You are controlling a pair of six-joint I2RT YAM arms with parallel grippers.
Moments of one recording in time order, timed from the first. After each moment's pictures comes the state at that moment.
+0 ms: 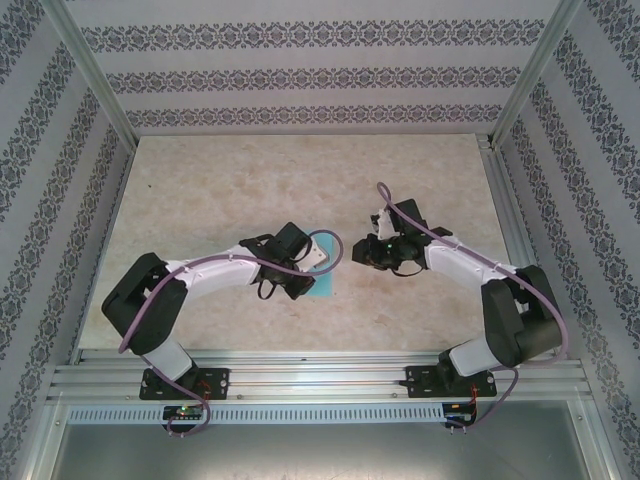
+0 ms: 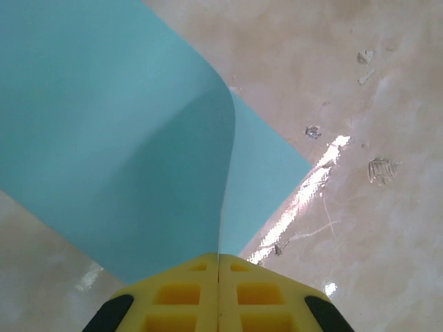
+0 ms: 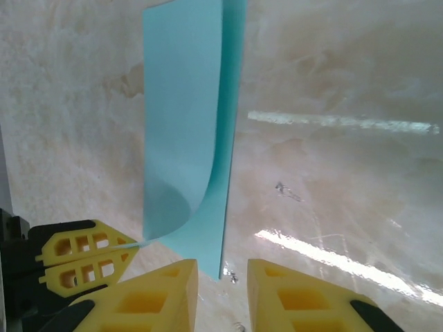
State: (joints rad) left arm -0.75 1.64 0.95 -0.44 0.24 0.04; right arm 0.38 1.48 0.81 -0.34 -0.55 0.54
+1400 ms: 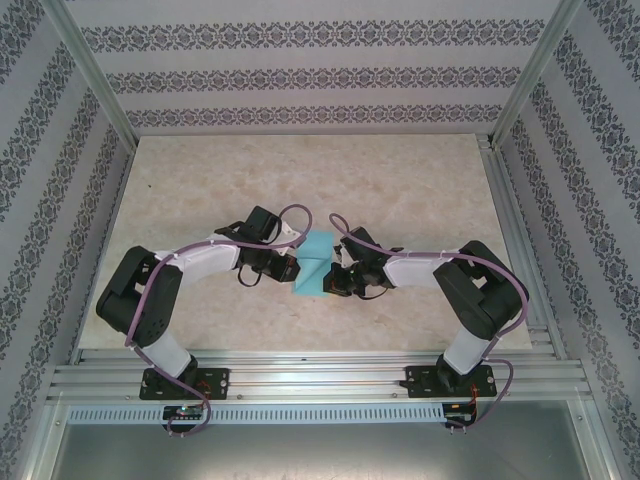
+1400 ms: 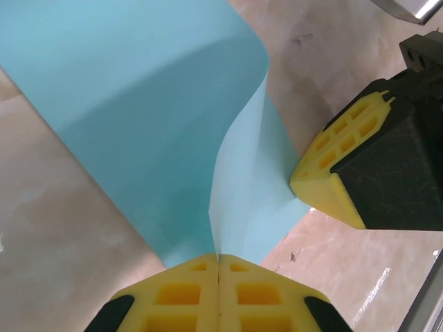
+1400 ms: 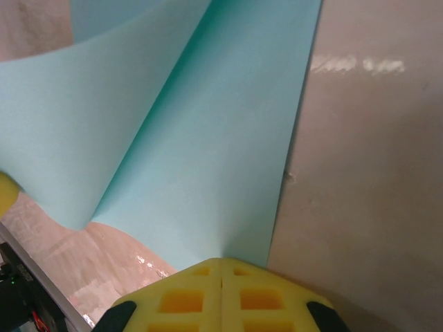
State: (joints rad) left arm -0.52 1.65 0.91 -0.39 0.52 -0.07; right arm 0.67 1.71 0.75 -0.10 -0.48 0.76
